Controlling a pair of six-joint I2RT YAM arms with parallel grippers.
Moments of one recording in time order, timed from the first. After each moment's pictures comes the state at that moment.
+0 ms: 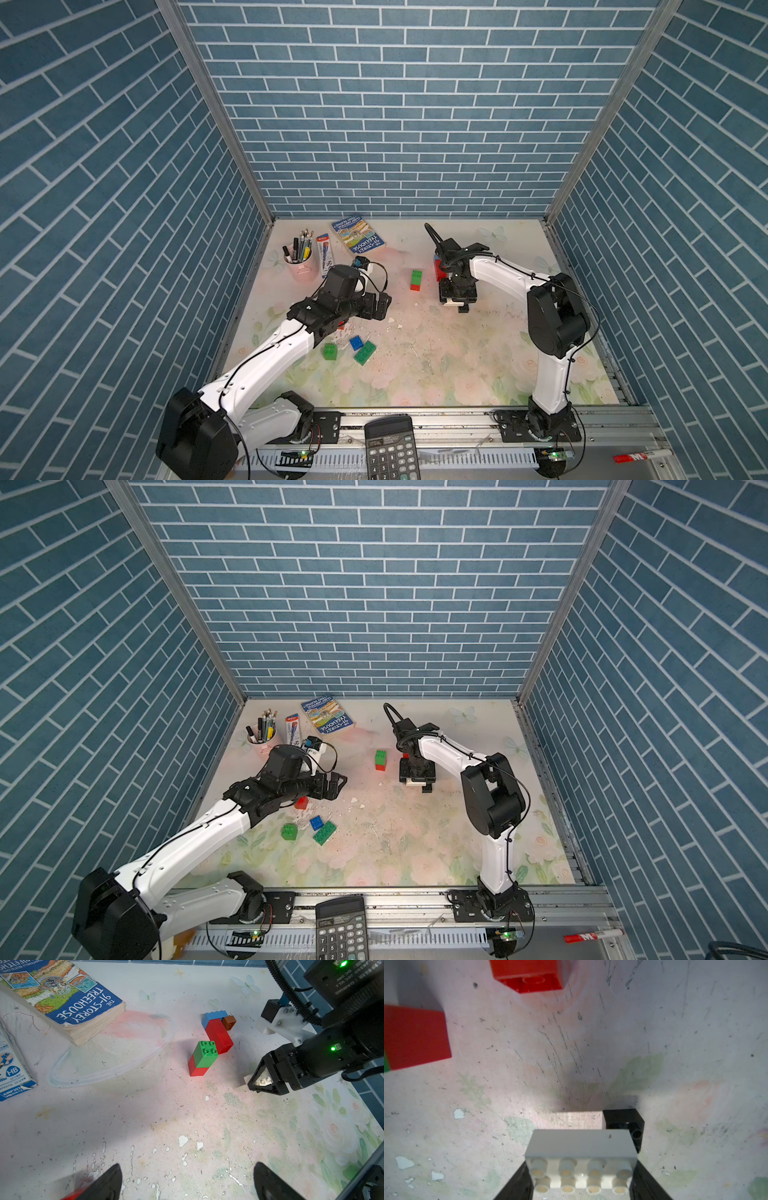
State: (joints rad) left arm -0.54 1.12 0.83 -0.42 0.10 -0.30; right arm 0.59 1.95 1.49 -1.01 0.03 0.55
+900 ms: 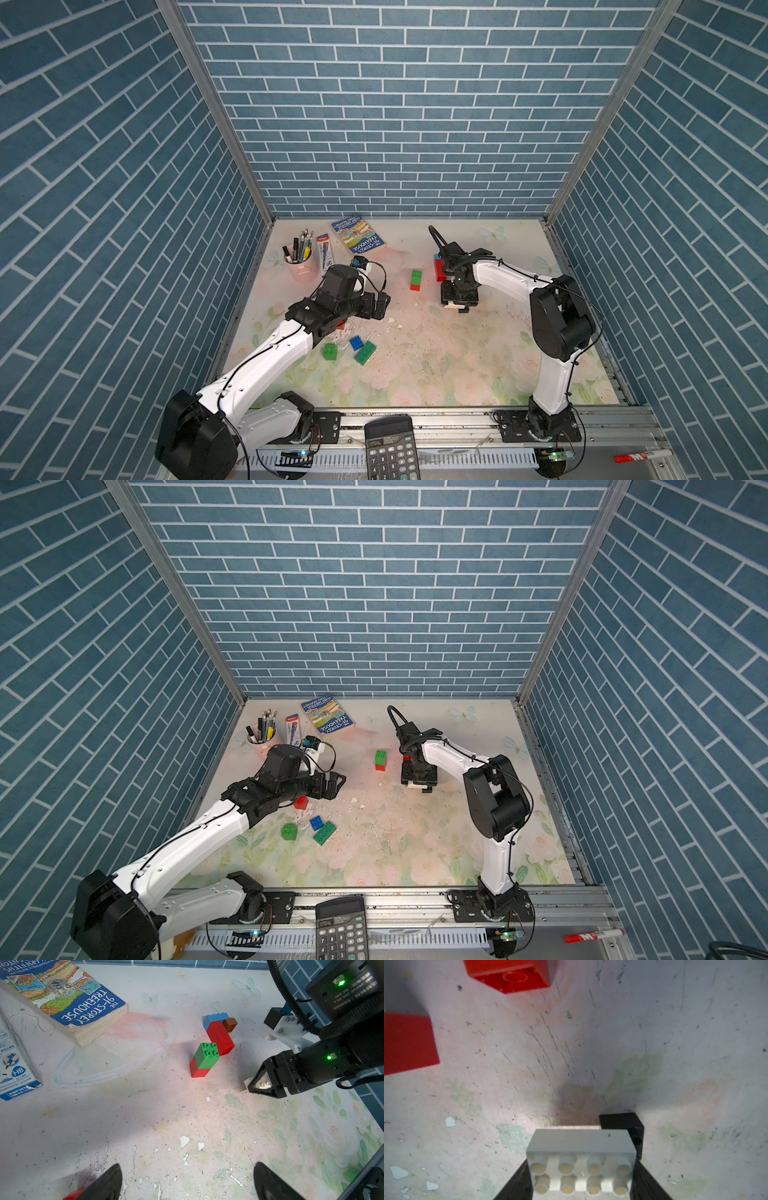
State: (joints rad) left arm -0.53 1.11 0.83 -0.43 0.10 -0.30; right arm 0.58 1.91 1.39 -0.91 0.03 0.58
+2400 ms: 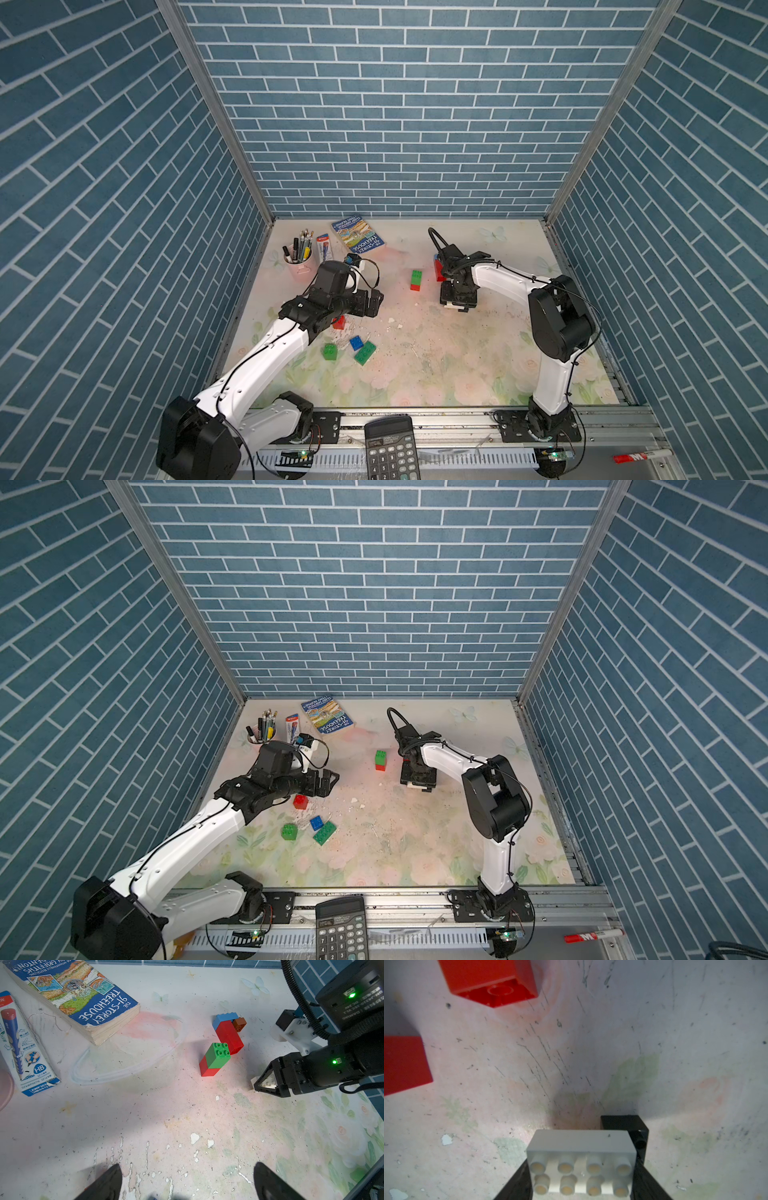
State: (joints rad) left arm -0.45 1.10 0.85 -0.48 0.14 -0.25; right arm 0.59 1.92 1.37 -0.88 0.06 0.65
